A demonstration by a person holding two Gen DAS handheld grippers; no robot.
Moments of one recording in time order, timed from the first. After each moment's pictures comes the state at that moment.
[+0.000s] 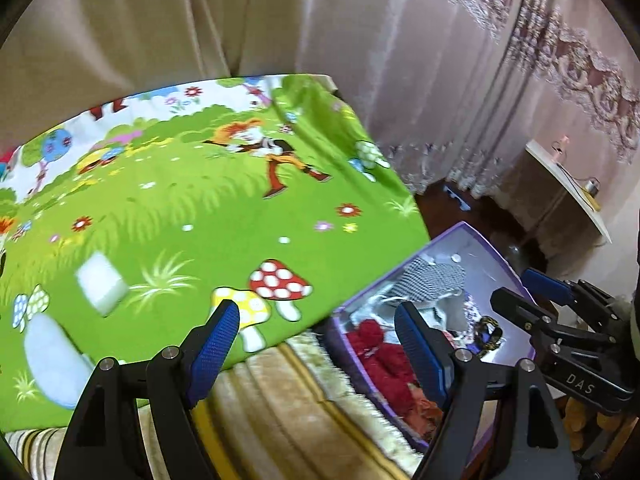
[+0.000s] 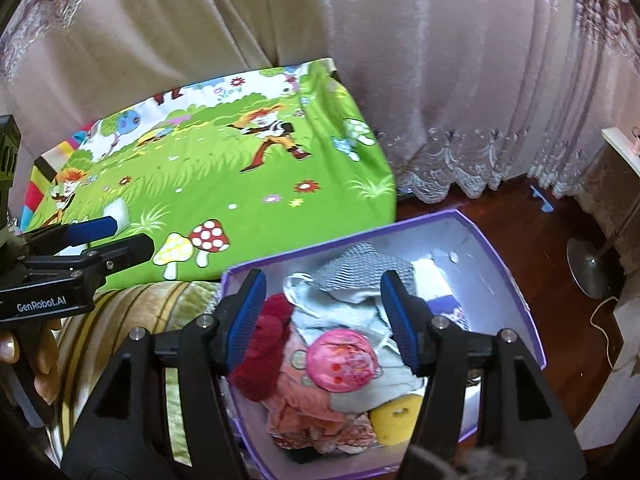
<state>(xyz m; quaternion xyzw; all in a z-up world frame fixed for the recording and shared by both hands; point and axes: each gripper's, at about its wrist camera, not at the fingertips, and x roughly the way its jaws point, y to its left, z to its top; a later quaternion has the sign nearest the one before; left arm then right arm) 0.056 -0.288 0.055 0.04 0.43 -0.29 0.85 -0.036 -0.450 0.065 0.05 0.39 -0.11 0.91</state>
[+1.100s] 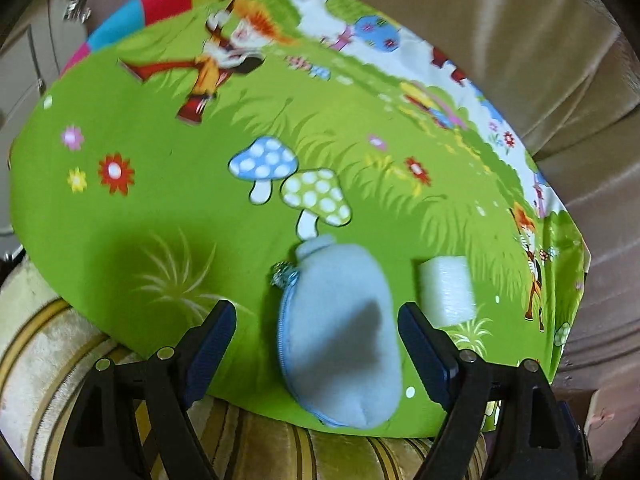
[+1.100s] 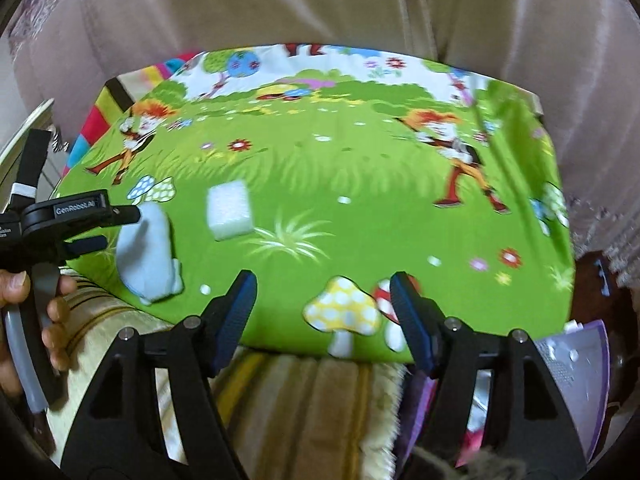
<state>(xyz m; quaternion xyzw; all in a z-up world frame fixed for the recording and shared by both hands) 0.137 -0.018 -0.023 -0.27 0.52 0.07 0.81 0.098 -0.279 0.039 -0.05 0.43 0.07 0.90</state>
